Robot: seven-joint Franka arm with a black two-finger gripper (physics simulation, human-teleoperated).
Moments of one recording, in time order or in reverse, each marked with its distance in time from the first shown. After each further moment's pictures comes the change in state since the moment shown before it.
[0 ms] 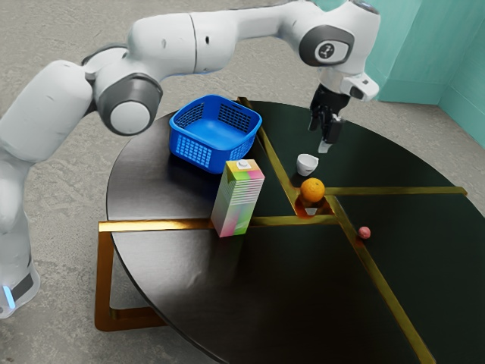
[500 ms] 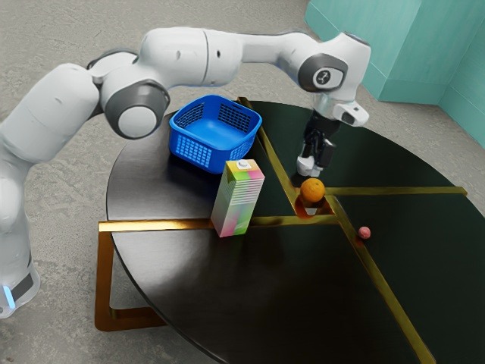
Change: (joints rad) arm 0.037 0.061 0.003 -0.101 -0.099 0.064 0.060
